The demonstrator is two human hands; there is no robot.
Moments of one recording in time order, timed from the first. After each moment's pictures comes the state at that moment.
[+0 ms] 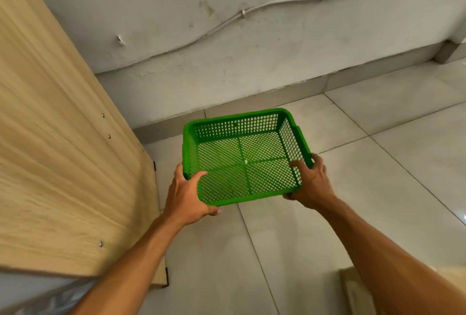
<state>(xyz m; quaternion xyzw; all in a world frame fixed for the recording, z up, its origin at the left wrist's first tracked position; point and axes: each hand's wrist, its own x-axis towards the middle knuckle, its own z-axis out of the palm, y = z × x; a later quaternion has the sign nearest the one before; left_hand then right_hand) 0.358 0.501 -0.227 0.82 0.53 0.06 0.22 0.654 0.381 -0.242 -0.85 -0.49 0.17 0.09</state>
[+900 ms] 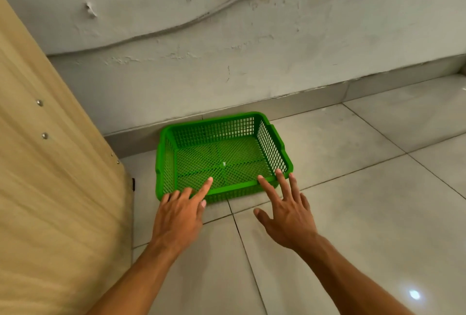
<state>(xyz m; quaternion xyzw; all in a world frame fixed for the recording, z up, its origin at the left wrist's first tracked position) 0.384 0.577 -0.341 0.88 0.47 0.04 -0.01 0.613 0.467 -0.362 -0.80 -0.58 0.10 0.08</state>
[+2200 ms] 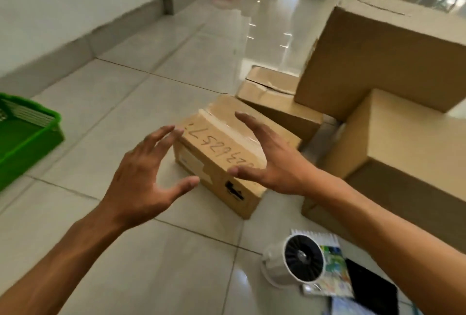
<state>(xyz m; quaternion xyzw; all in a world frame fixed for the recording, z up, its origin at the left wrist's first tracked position) 0.404 0.236 -0.173 0.95 -0.06 0.13 0.28 0.494 -0.028 -0.141 -0.90 -0.32 0.09 0.29</state>
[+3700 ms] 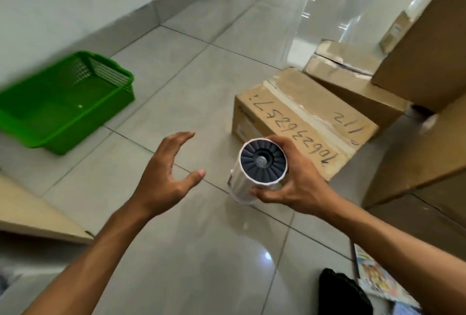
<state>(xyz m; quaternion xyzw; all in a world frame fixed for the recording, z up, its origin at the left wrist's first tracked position) 0.340 0.301 -0.248 0.90 0.05 0.13 0.41 0.440 0.034 -0.223 -0.84 -0.34 0.10 0.42</state>
